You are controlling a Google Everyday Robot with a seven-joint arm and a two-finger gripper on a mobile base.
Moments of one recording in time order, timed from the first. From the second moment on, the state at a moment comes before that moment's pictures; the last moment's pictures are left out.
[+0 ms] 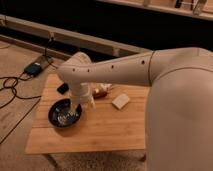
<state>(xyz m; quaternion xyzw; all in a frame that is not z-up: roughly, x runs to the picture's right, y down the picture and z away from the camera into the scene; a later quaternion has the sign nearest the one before) -0.107 0.104 0.703 -0.26 0.23 0.64 0.68</state>
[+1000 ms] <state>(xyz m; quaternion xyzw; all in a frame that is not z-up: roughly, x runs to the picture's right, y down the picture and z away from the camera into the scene) -0.107 0.103 0.703 -0.26 0.23 0.64 0.68</state>
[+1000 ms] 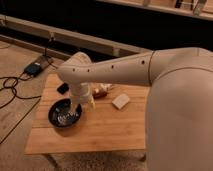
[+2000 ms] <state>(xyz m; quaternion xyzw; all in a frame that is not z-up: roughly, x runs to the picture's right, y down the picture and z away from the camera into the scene) -0.193 0.086 0.769 -0.29 0.18 0.56 0.75</state>
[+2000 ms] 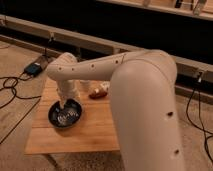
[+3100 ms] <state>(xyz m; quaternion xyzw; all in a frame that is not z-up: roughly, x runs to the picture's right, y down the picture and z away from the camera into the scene) -0.270 0.042 0.862 -0.30 0.11 0.46 0.83</state>
